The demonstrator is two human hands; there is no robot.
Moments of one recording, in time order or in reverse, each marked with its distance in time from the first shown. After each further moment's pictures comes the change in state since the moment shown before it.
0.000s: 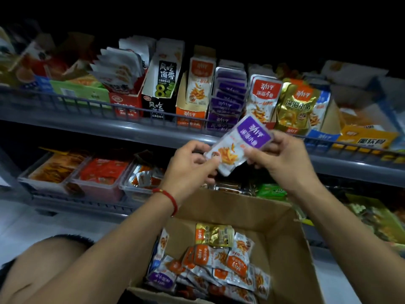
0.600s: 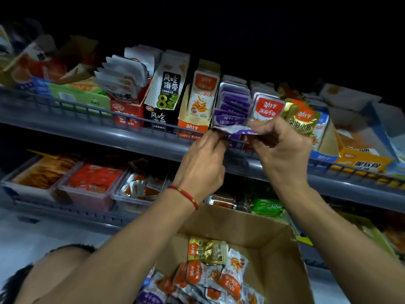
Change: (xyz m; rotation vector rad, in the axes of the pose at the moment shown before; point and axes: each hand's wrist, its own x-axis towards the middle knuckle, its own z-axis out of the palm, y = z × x) left_hand 0.045 0.008 0.015 0.998 0.149 0.718; right_hand 0.039 -0.020 0.015 -0.544 0.348 -0.732
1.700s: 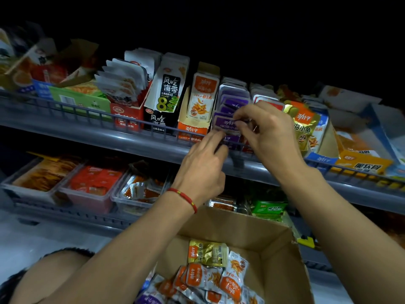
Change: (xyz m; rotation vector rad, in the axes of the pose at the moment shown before) left_hand -0.002 0.002 -0.004 0.023 -0.073 0.036; right_hand 0.040 0.003 0.010 -0.218 -0.225 -0.198
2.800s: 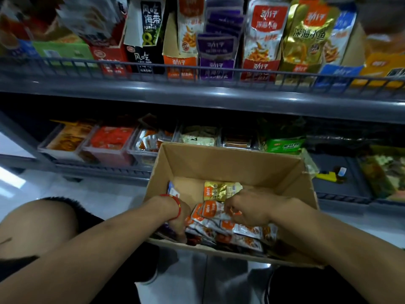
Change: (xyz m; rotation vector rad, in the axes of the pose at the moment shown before) left_hand -0.153 -0.021 0.079 0.305 -1.692 -0.182; right_hand -0.230 -0.034 0.065 0.157 -1.381 -0.051
